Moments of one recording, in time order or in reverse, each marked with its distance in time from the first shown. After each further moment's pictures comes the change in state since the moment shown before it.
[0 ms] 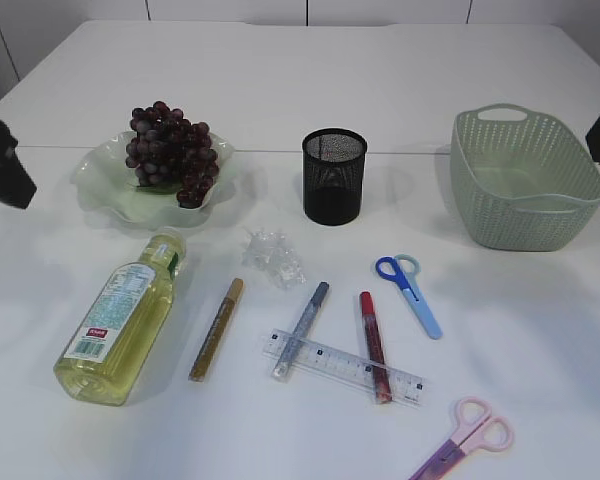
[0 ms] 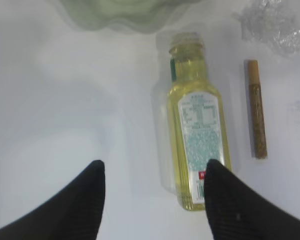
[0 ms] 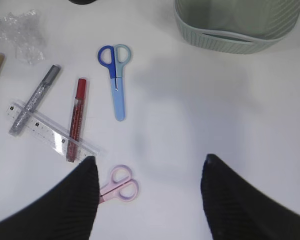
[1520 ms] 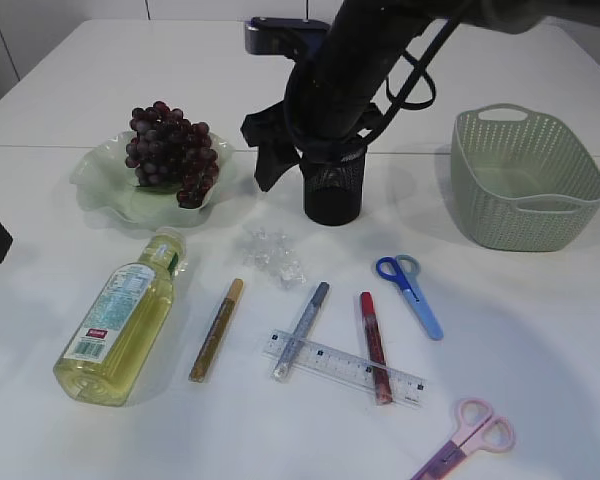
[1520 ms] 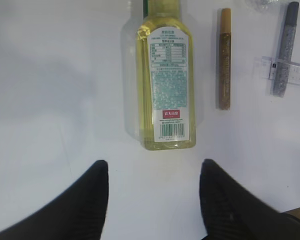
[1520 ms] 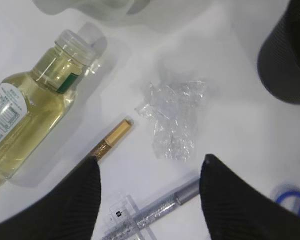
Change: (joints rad) left arm 0.000 -0.152 0.146 -0.087 0.101 -0.056; right arm 0.331 0.853 -0.701 0.193 -0.061 -0.132
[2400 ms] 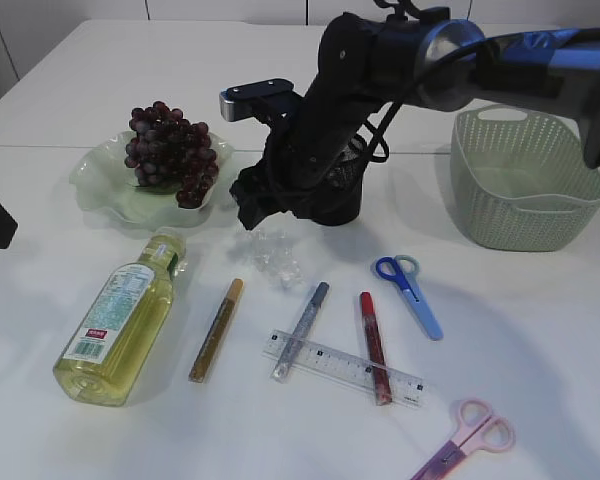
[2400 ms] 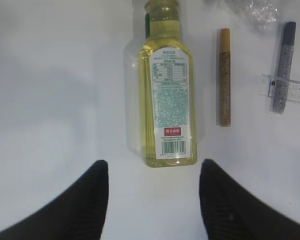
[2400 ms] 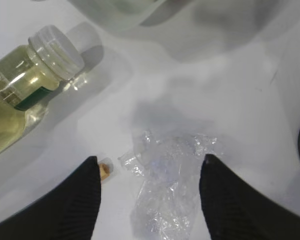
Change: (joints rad) left arm 0.000 0.000 0.000 0.000 -0.051 0.000; right arm 0.014 0.187 -0.035 0.066 -0.177 -0.267
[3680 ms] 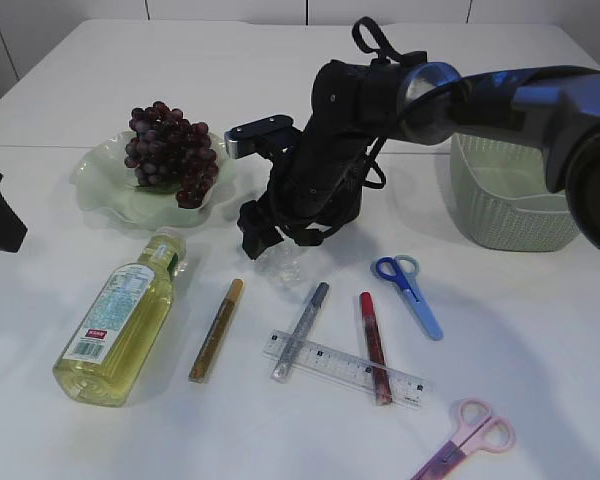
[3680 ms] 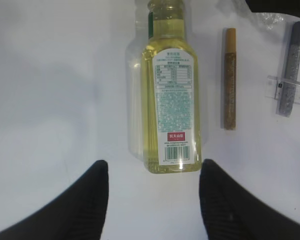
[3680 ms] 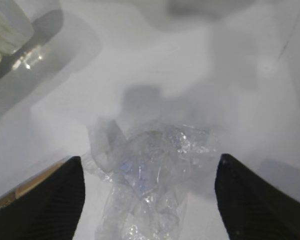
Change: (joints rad) left arm 0.000 0.039 0.000 0.000 -0.025 0.000; right arm 0.000 0.081 0.000 -0.044 -0.034 0.000
